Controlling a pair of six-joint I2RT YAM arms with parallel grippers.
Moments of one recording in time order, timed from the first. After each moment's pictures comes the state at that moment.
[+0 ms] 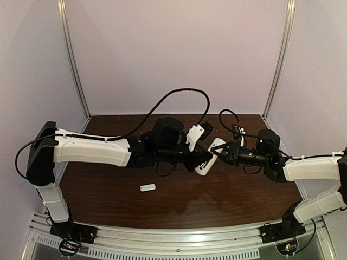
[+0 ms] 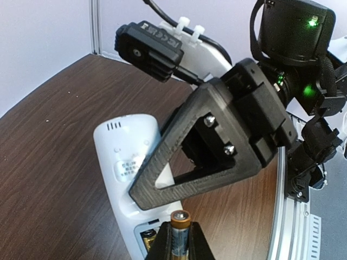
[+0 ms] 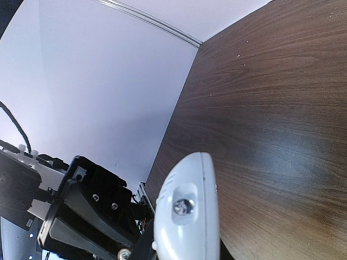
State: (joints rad) left arm -1.11 1.82 1.32 0.11 0.15 -0.12; right arm 0.55 1.26 0.48 0.61 -0.59 0.98
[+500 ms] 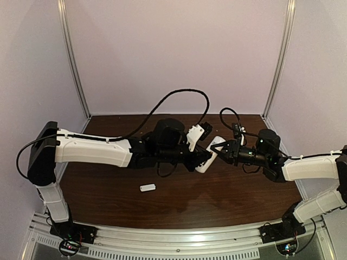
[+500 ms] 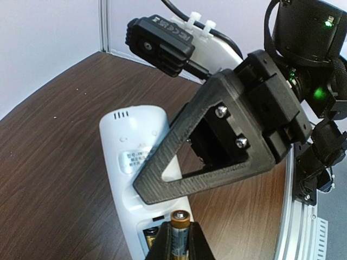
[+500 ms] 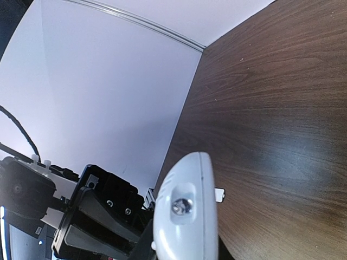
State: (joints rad) left arm -1.11 1.84 1.32 0.11 0.10 -0.13; right arm 0.55 1.28 0.48 0.68 -0.59 1.05
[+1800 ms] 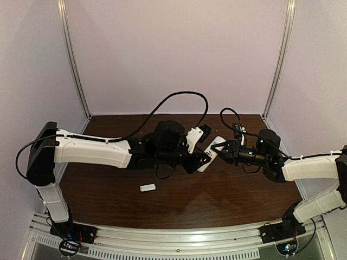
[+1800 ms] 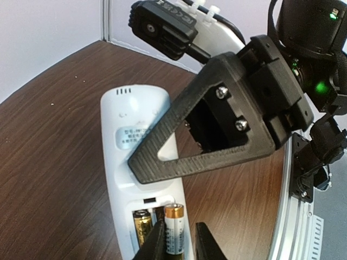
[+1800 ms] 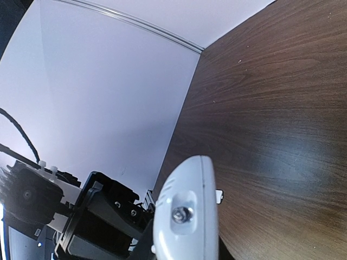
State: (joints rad) left arm -1.12 1.83 1.31 0.08 0.09 -0.16; right arm 0.55 1.28 0.48 0.68 -0.58 1.05
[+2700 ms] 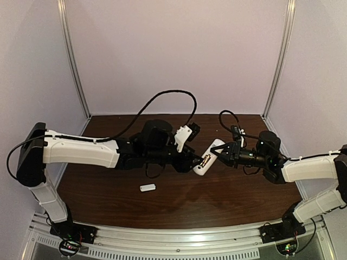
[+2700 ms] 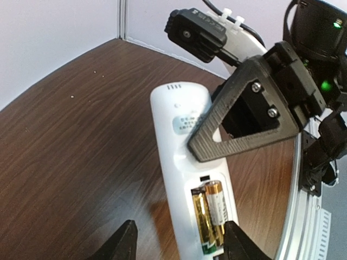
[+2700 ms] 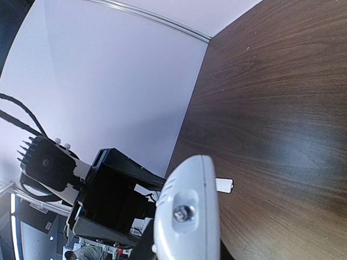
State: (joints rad) left arm -1.08 1.75 1.22 0.09 0.08 -0.16; right arm 0.54 1.29 0.45 0.73 -0.64 1.10
